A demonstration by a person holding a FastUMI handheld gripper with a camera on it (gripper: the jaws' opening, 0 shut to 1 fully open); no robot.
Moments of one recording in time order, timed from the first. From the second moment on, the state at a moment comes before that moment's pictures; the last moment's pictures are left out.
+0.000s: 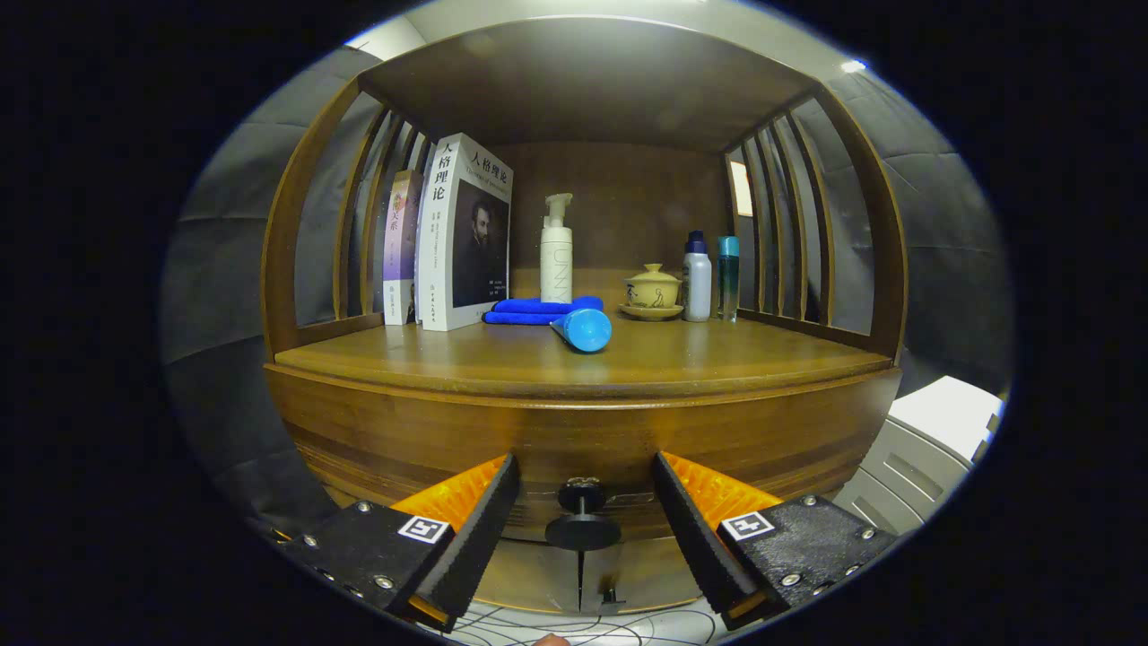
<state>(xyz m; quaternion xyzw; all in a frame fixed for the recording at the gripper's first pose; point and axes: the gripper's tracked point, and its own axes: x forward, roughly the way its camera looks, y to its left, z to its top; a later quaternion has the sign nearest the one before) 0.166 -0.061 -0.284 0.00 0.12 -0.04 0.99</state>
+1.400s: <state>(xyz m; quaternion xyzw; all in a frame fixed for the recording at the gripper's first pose) 0.019 -0.075 0.021 -0.02 -0.03 -0.05 1.00</state>
